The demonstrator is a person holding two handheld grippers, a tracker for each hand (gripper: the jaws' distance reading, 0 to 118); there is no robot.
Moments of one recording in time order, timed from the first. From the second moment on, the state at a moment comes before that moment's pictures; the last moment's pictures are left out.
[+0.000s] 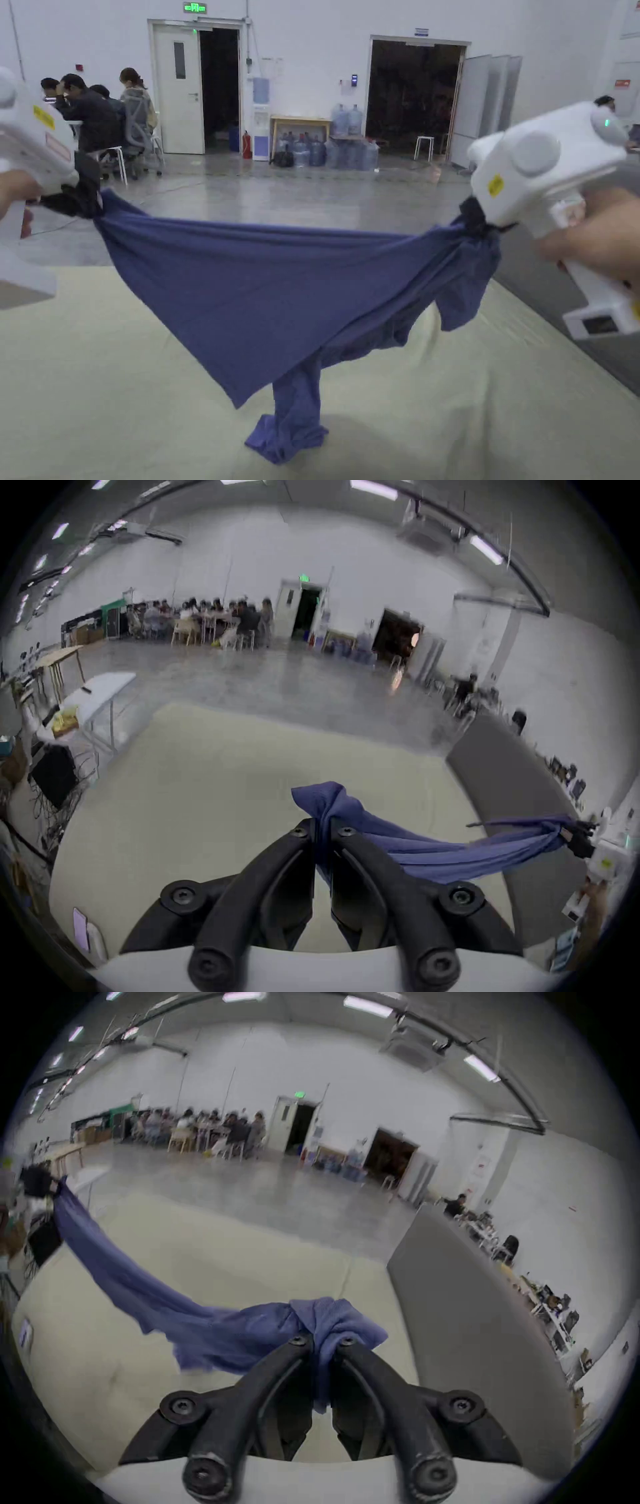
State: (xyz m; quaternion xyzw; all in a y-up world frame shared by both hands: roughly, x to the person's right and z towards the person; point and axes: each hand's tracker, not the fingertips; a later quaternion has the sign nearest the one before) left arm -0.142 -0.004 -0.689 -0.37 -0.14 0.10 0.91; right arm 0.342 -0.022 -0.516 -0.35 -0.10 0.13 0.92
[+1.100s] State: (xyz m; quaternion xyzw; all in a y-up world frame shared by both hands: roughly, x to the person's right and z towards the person) left arm -0.279 -0.387 -0.368 -0.58 -0.11 0.15 0.80; right arm 0.270 -0.382 -0.224 -0.59 -0.03 0.01 0.81
